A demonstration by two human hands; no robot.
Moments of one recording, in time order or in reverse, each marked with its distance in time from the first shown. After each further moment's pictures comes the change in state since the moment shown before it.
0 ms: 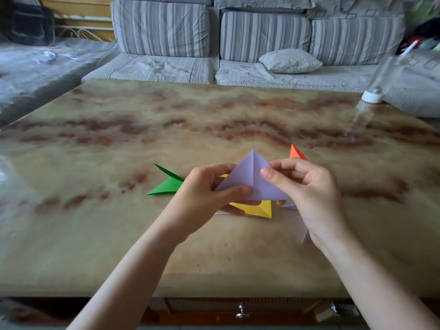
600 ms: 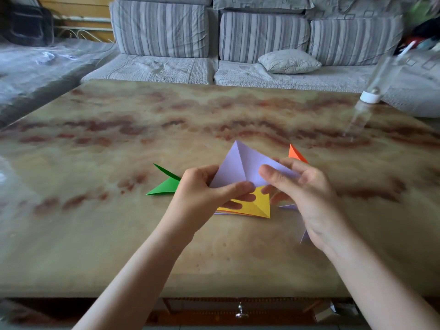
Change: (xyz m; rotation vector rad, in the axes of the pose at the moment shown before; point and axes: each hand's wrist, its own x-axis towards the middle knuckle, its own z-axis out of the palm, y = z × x) left_hand 0.000 0.002 0.008 -0.027 0.196 -0.034; right_hand 0.001 -0.002 -0.001 0.108 -0.081 0.100
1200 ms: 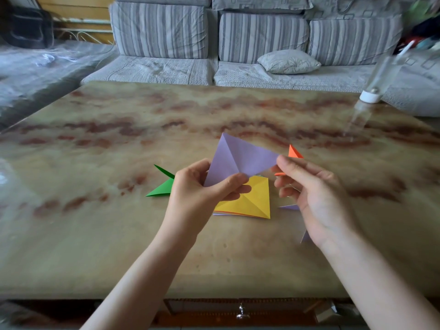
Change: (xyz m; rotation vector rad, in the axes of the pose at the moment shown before) left_hand -0.003 0.001 0.004 -0.102 0.173 0.072; right_hand 0.004 0.001 -0.003 0.185 0.130 0.044
